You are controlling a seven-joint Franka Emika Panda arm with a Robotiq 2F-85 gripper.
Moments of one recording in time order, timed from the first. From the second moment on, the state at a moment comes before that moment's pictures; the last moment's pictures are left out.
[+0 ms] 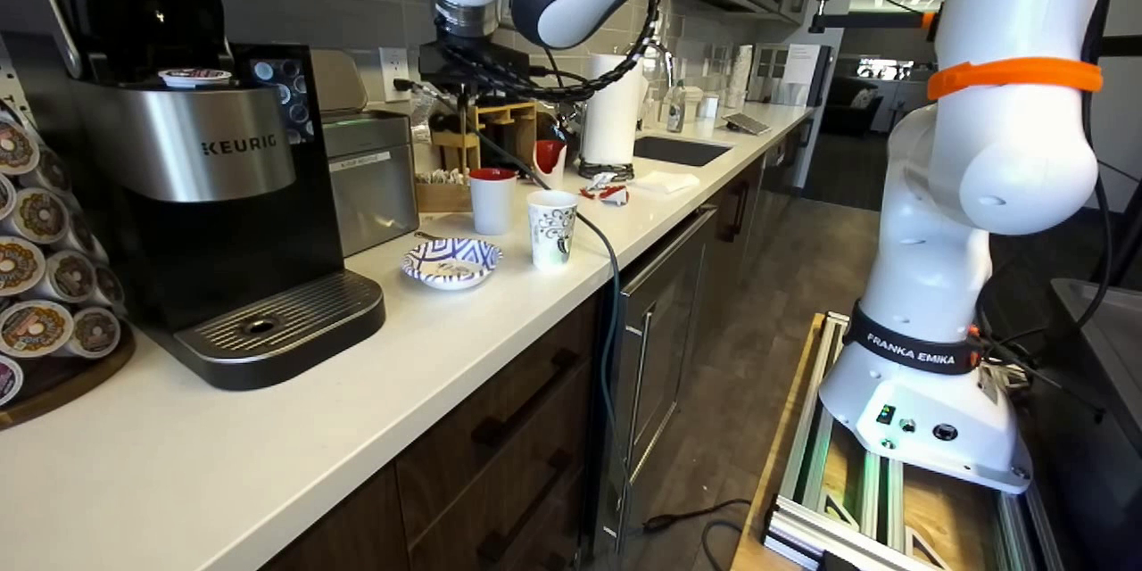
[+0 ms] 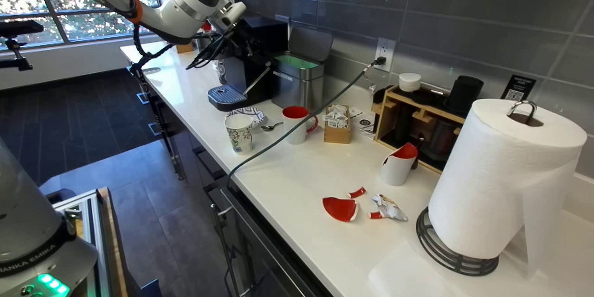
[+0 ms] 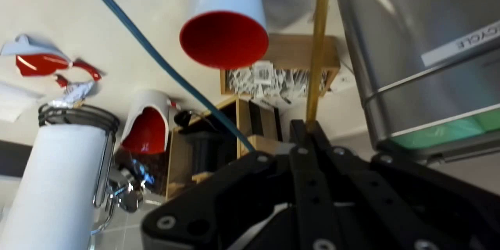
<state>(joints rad) 0.29 0.05 0.01 -2.01 -0.94 2.33 1.60</state>
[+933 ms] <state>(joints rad) 0.19 0.16 0.08 -2.00 -1.56 1.89 2.16</state>
